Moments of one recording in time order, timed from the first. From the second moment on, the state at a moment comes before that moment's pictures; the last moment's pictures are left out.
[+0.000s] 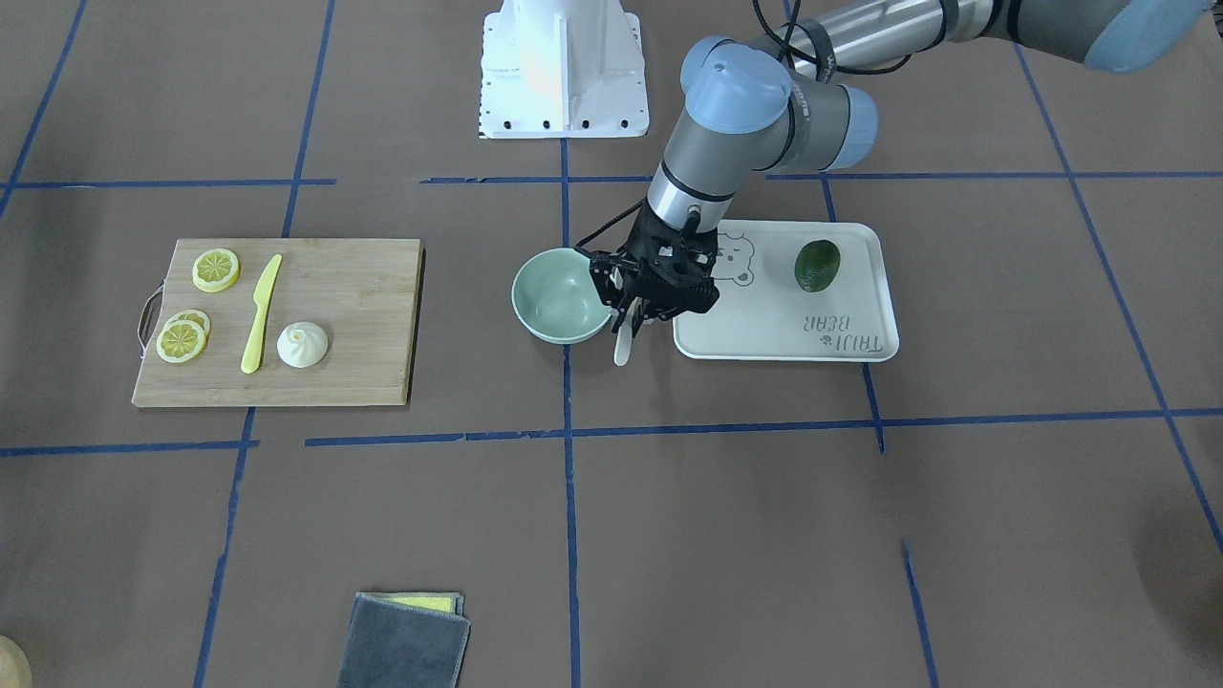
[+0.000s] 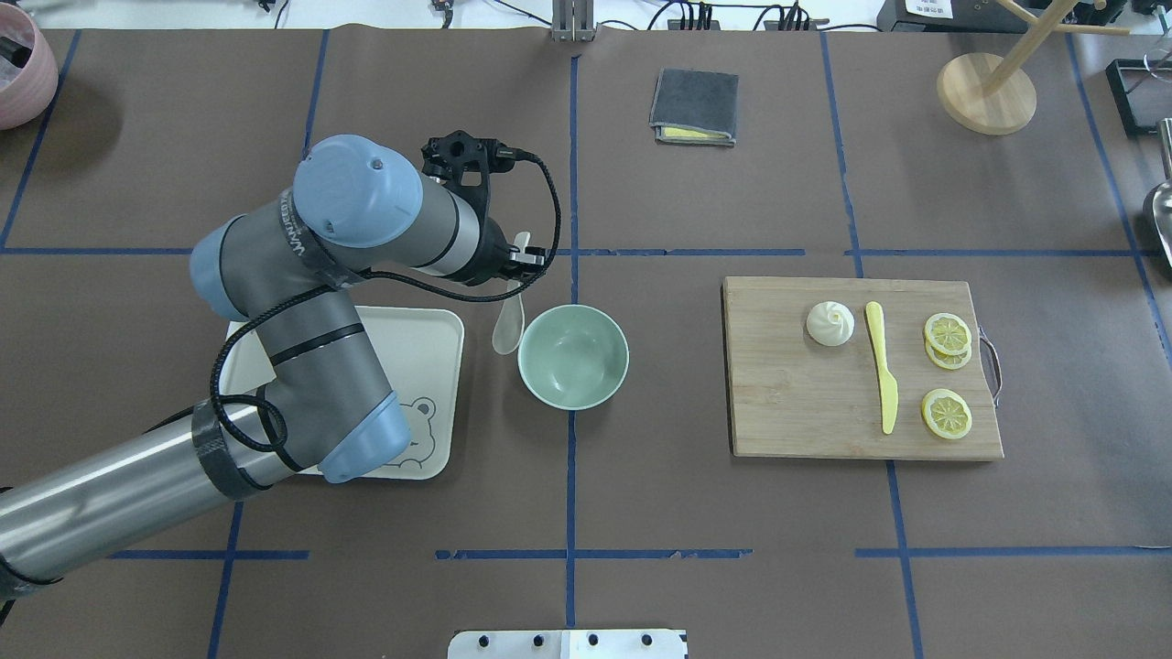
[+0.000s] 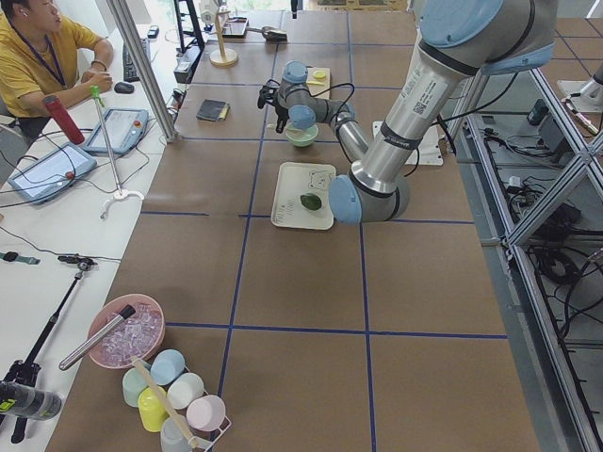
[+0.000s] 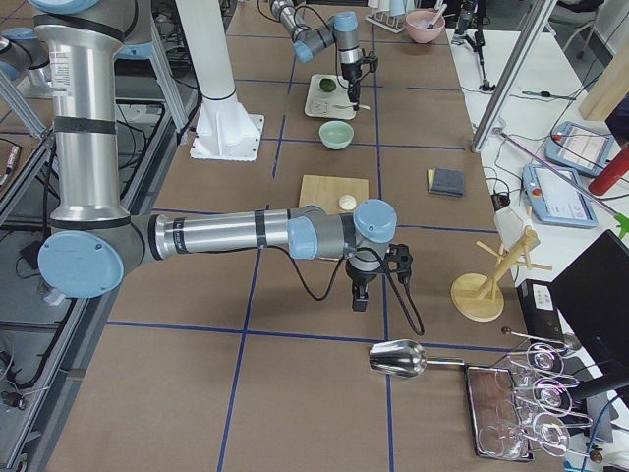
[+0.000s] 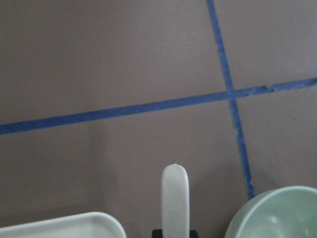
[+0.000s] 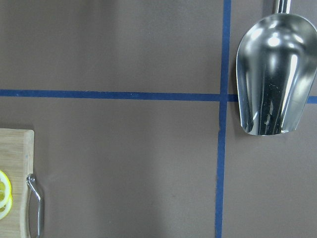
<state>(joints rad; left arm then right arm) -0.60 -2.27 -1.58 -1.98 -1.84 -1.10 1.44 -1.59 1.69 -1.55 2.37 0.17</state>
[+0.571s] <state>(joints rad) -0.55 -2.31 -1.53 -2.02 -1.81 -1.11 1.44 -1.61 1.69 -1.49 2.37 0.17</state>
